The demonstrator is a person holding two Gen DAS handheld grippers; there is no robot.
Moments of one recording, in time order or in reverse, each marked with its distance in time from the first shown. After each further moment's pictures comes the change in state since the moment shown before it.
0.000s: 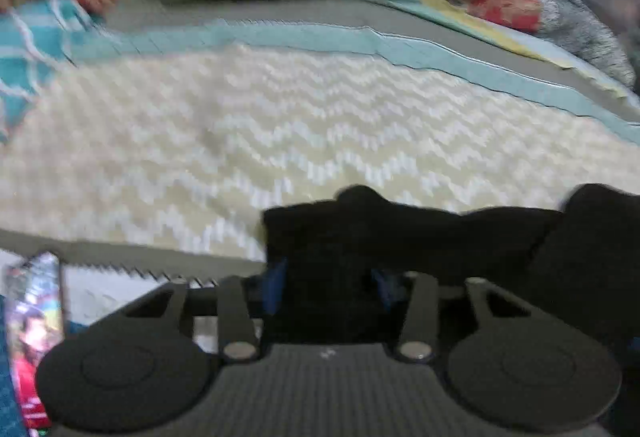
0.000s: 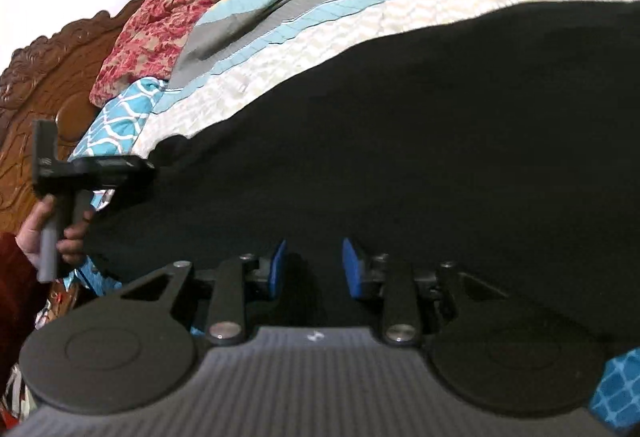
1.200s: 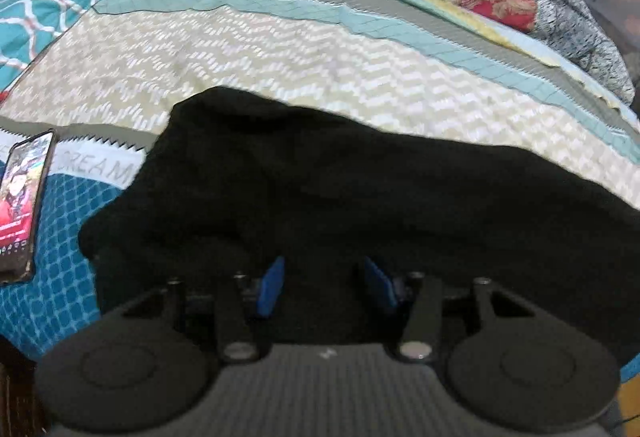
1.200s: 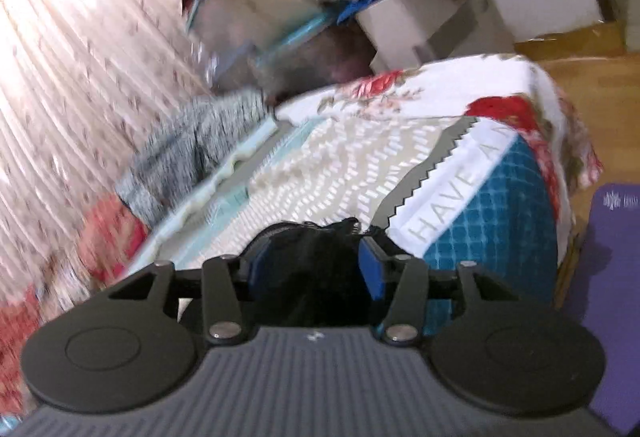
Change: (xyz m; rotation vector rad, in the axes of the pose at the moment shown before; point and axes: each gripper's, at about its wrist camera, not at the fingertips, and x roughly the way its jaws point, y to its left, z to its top) left arm -0.048 -0.092 -0.048 -0.152 0.071 -0.016; right arm -0.320 -0.281 -0.012 0.498 -0.781 -0.558
